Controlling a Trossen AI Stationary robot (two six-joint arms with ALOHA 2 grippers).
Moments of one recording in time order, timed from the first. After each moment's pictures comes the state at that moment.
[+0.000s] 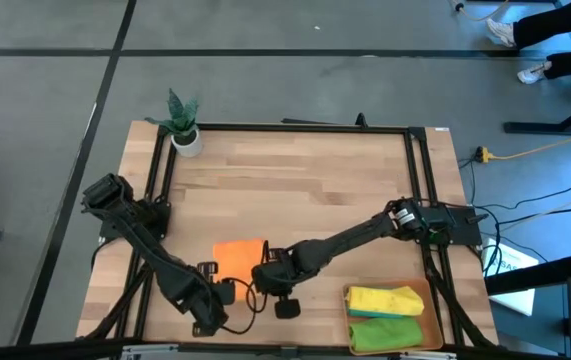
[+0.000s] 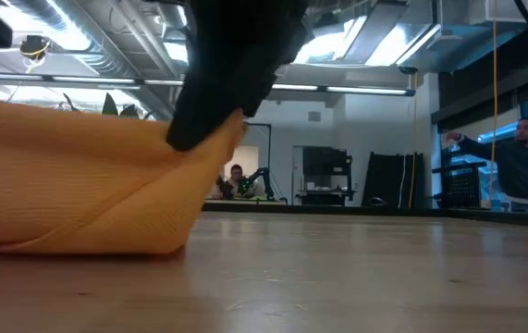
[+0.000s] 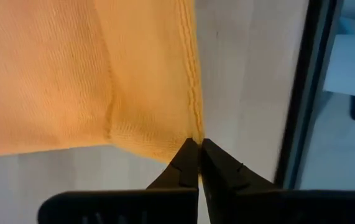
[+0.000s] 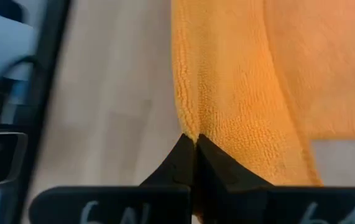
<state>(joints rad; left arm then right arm) -0.79 1.73 1.25 -0.90 -0.03 -0.91 0.37 2.32 1.98 -0.80 -0.11 0.20</state>
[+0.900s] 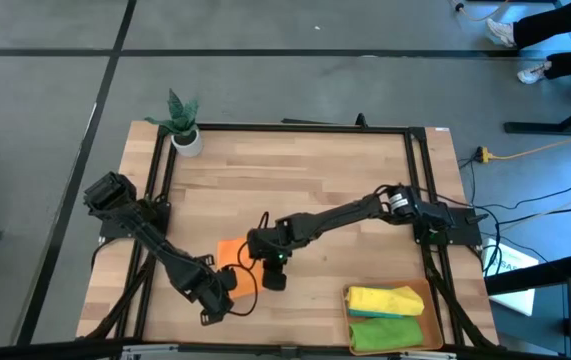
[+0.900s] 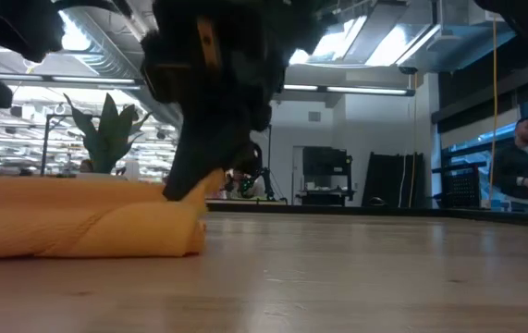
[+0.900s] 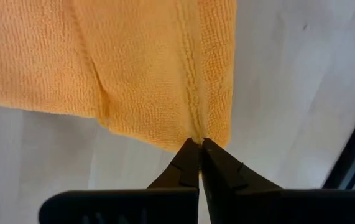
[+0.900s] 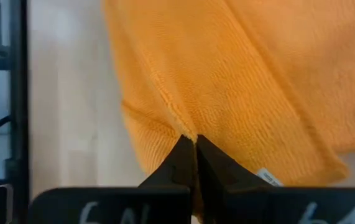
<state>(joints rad) -0.73 1.73 1.10 -0.80 0.02 -1.03 0.20 2.31 1.84 -0.63 -0.30 0.36</state>
